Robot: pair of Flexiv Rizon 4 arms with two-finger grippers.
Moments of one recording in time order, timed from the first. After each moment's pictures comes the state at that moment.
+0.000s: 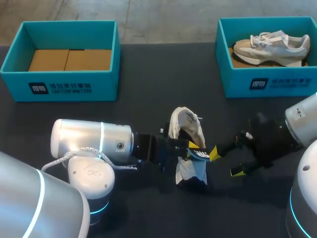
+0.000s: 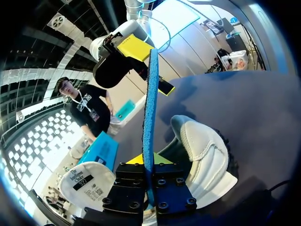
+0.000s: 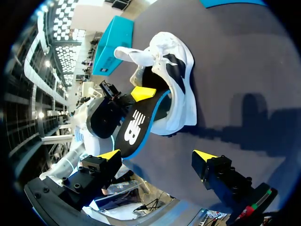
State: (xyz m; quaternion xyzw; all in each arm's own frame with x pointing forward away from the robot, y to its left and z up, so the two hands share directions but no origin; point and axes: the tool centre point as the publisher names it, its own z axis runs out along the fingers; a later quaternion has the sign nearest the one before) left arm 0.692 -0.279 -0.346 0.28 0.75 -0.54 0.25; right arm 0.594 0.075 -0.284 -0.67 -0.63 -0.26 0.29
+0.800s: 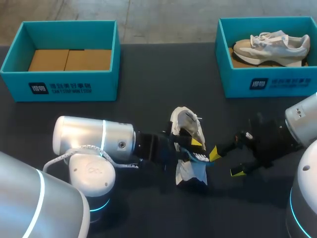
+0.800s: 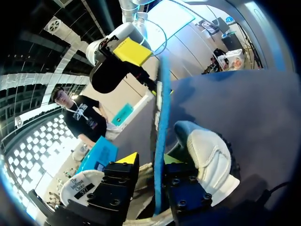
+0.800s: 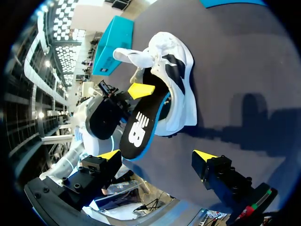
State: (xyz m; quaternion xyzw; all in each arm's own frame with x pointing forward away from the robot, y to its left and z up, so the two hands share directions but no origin) left arm 0.686 -0.286 -0.339 0.30 0.74 -0.55 0.25; right arm 0.594 0.075 -0.284 -0.67 -0.63 -0.26 0.29
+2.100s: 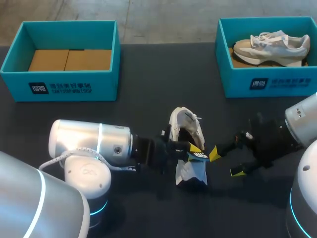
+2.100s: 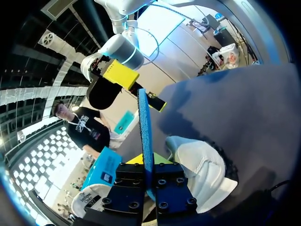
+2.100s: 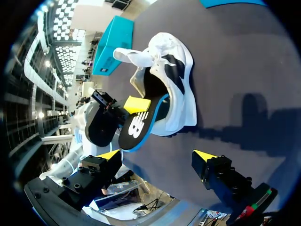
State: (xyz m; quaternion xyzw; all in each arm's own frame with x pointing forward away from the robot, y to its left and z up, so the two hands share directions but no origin) left arm 0.673 -0.281 -0.330 0.34 0.71 -0.55 0.27; right arm 0.594 0.075 -0.284 -0.67 -0.63 -0.26 0.29
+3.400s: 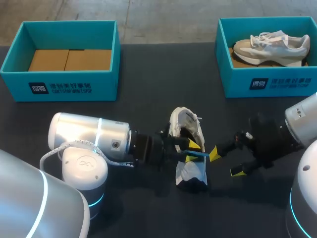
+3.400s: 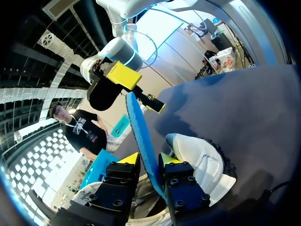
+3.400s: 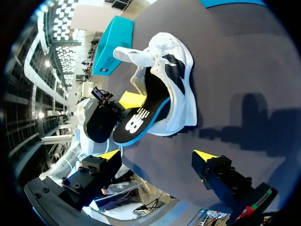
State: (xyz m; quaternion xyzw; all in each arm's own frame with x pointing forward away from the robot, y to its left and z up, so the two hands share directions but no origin) left arm 0.673 -0.277 -0.328 0.35 0.71 -0.56 0.25; right arm 0.594 0.075 -0.284 -0.67 -0.63 -0.26 0.29
